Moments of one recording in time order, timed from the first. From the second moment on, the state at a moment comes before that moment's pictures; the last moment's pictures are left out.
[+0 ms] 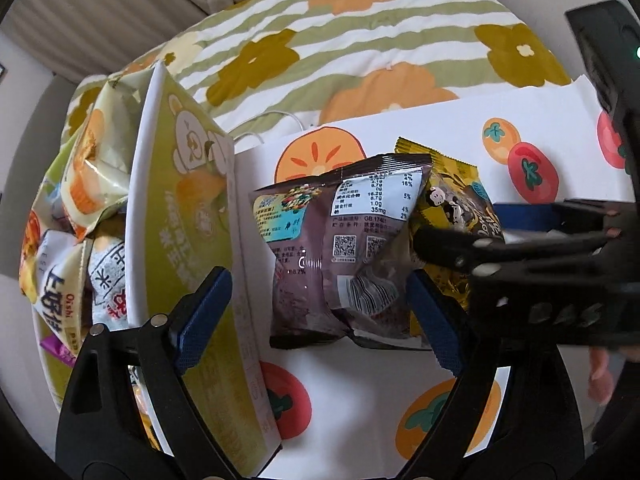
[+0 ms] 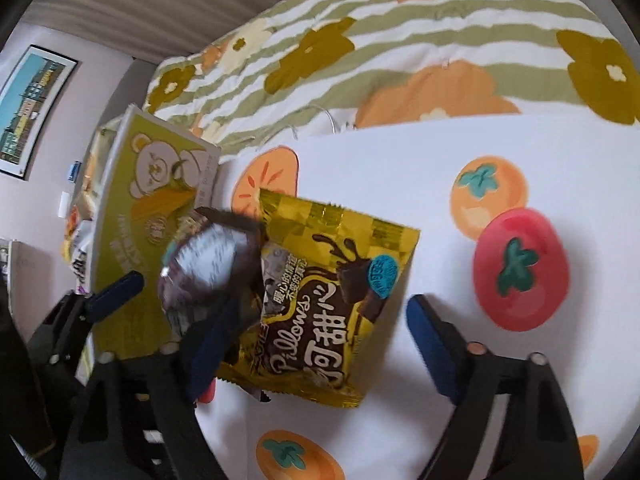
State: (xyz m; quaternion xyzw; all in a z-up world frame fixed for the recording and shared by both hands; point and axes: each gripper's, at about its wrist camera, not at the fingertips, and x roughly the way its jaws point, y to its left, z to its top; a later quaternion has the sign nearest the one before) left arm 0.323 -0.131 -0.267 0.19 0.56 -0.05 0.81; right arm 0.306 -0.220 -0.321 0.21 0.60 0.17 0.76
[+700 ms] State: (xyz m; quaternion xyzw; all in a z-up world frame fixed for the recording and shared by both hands) left arm 0.339 -0.158 -0.297 0.26 0.56 -0.02 0.79; right arm 0.285 -0.266 -0.306 0.18 0.58 0.12 0.78
